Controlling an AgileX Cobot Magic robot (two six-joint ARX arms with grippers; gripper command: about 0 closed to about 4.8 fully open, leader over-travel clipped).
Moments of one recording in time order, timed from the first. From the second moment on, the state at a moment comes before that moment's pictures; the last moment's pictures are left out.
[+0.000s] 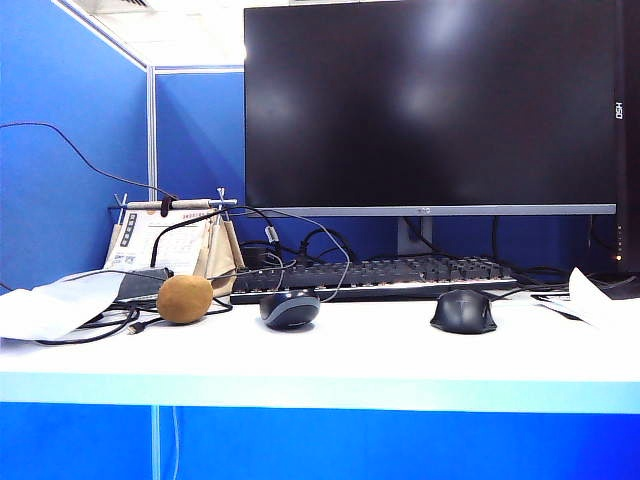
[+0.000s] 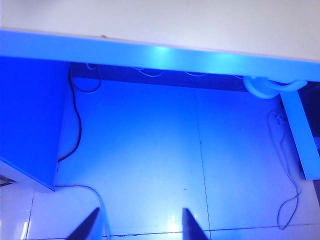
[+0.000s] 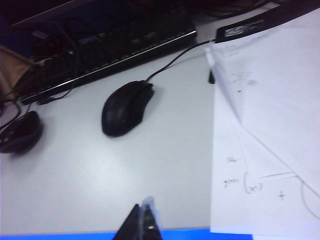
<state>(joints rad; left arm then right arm) -0.60 0.63 0.01 -0.03 -0.23 -0.42 0.11 0.03 0.01 -0.18 -0.03 0.35</state>
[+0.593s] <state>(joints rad) -0.60 0.63 0.01 -0.04 -0.22 -0.42 0.11 0.07 0.01 -0.17 -0.14 0.29</state>
